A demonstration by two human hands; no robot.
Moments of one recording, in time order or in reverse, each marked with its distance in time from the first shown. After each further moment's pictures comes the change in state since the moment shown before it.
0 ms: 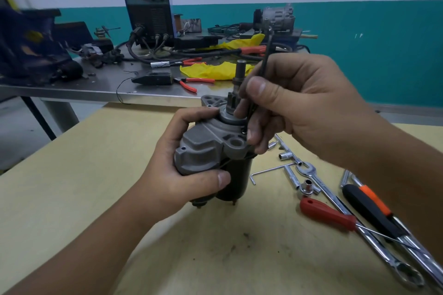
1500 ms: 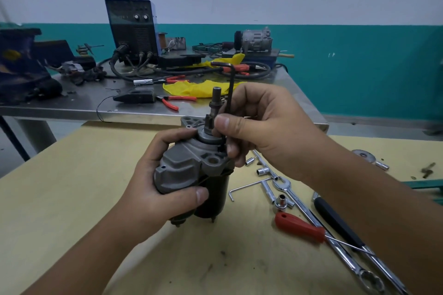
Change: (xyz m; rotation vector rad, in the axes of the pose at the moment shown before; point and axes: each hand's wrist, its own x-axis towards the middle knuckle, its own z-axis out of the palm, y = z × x) left_hand 0.001 -0.001 0.004 -0.014 -0.002 0.036; right_hand 0.000 0.003 -0.007 -0.033 0.041 0.061
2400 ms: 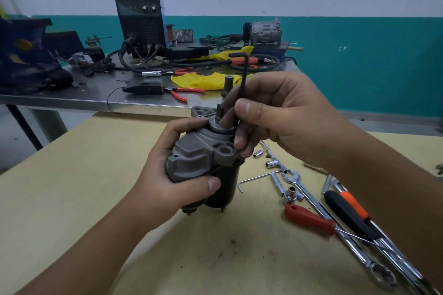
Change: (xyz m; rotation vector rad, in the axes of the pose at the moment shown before) left_hand -0.001 0.001 0.000 -0.012 0.004 -0.027; right_hand -0.001 -0.006 -0.004 0.043 -0.108 -0.020
